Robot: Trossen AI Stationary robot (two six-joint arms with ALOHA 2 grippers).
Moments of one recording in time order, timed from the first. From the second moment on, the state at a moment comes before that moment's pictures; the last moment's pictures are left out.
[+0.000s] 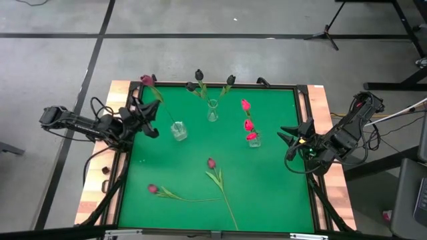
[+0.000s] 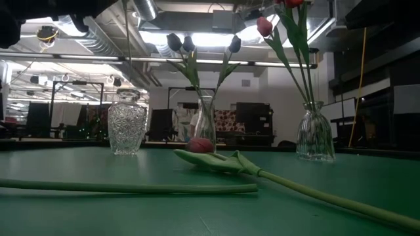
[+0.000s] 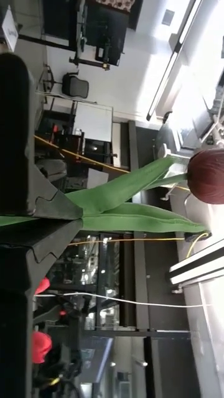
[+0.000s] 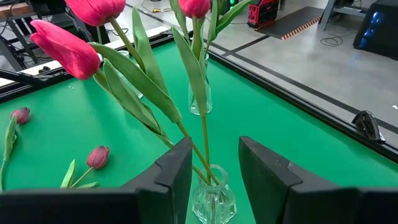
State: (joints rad) left arm -0.14 0.66 0.17 1.16 -0.69 0.31; right arm 0.80 0.88 0.91 -1.17 1.11 1.23
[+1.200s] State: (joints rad) left arm -0.14 0.64 0.18 1.08 -0.71 0.37; right arm 0.80 0.88 0.91 -1.17 1.11 1.23
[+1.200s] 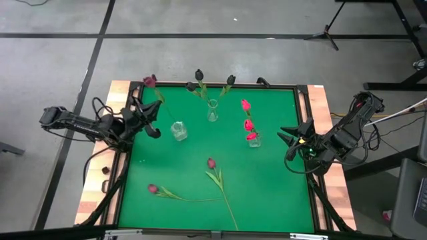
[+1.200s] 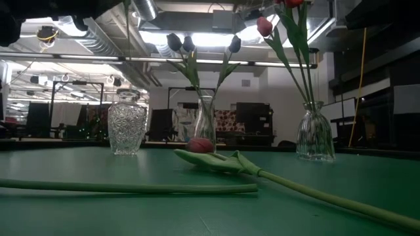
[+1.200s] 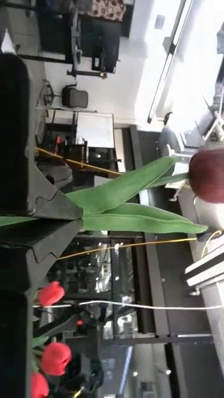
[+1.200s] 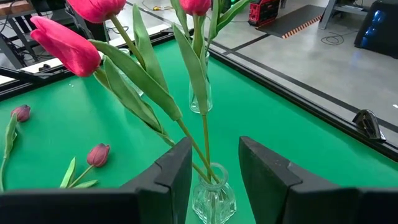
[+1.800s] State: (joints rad) left arm -0.01 0.65 0.18 1.08 -0.60 0.37; right arm 0.80 0.88 0.91 -1.18 1.11 1.23
